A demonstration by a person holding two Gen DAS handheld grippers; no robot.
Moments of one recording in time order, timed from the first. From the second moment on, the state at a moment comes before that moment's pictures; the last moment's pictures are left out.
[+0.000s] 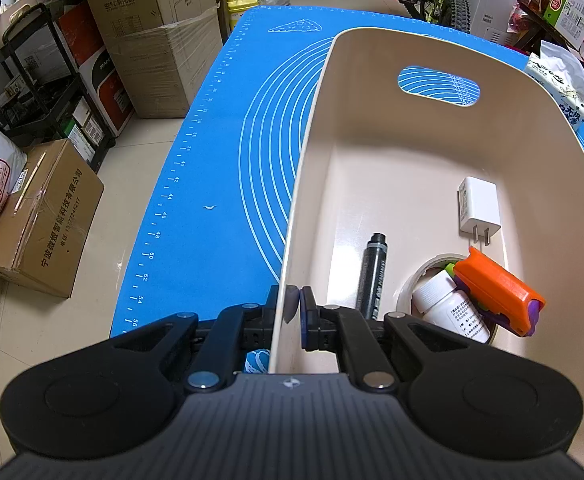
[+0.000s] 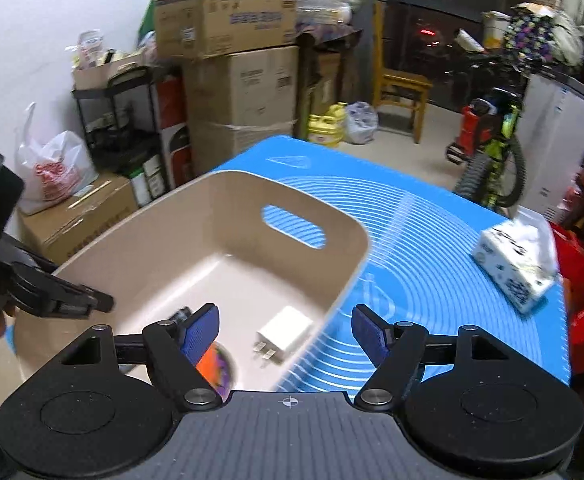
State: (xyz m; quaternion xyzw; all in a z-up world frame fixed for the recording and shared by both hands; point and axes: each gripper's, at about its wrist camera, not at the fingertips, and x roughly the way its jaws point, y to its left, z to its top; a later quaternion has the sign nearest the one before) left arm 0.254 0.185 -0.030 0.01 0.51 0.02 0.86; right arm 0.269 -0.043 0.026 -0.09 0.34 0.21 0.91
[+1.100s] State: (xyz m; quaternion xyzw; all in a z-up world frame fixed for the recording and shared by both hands) left arm 0.254 0.186 -0.030 0.01 0.51 0.02 0.86; right arm 0.253 -0.145 -0.102 0.12 0.49 -0.07 0.86
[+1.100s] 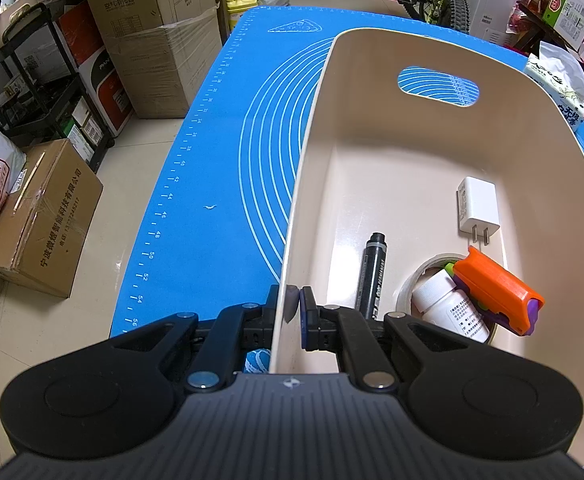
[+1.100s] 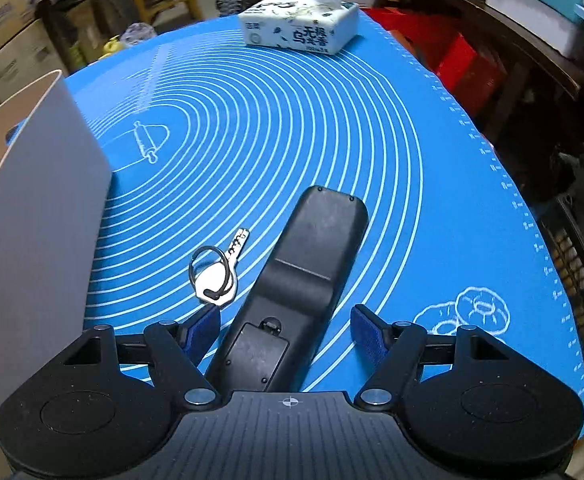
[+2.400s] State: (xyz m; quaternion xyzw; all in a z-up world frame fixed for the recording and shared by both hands) left arm 0.254 0.186 -0.030 0.02 0.51 0.02 0.86; right arm 0.222 -0.112 -0.097 0.11 0.36 -0.20 0.91
